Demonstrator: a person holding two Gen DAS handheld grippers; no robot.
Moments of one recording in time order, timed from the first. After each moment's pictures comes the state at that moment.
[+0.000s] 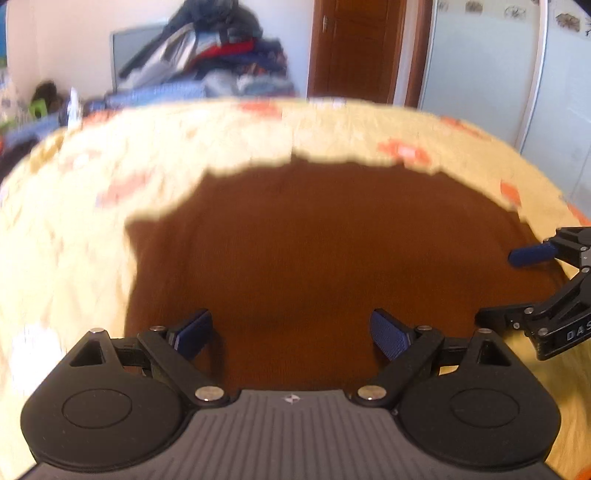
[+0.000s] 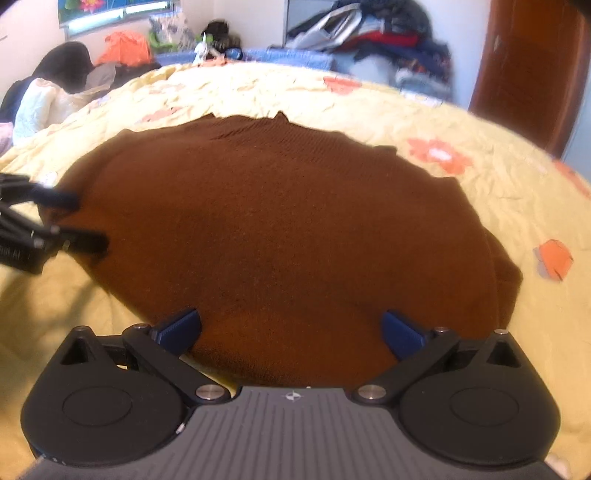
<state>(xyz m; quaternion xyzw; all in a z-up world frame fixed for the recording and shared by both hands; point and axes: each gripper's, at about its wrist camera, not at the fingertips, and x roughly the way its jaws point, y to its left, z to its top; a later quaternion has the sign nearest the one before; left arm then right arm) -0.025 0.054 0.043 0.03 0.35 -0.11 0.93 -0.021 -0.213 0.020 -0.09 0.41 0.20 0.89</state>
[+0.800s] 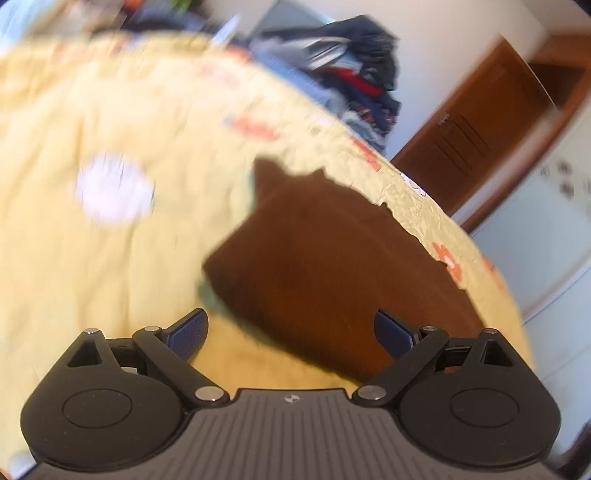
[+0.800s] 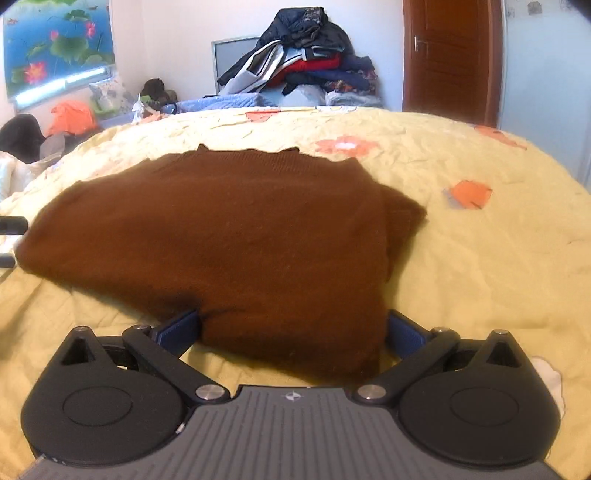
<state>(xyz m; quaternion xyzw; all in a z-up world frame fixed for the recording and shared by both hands) -0.078 0.144 0.014 -0.31 0.33 -0.01 0.89 -0.078 -0.277 -0.004 0.00 0.34 0.12 0.93</state>
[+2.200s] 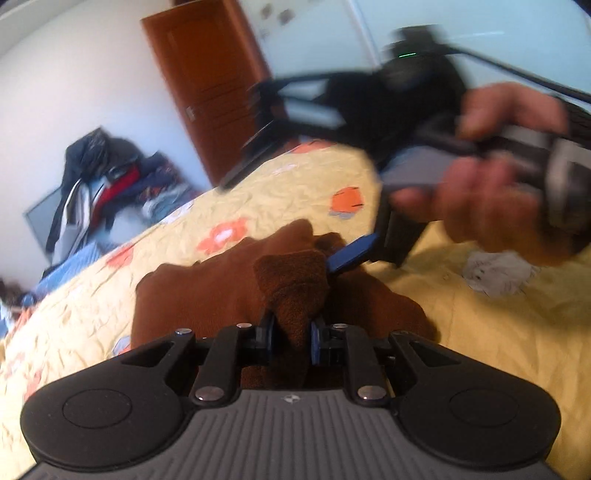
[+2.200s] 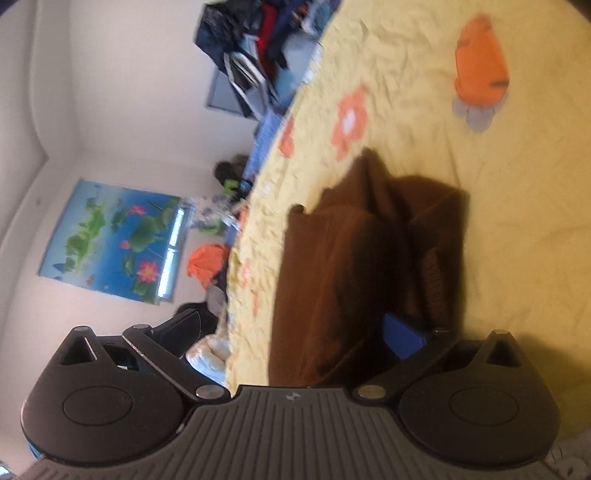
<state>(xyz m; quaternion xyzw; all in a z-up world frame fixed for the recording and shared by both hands) -0.065 -0.153 0.017 0.25 0.20 -0.23 0.92 0.068 -0.398 -0.006 0.50 0.42 0.26 0.71</state>
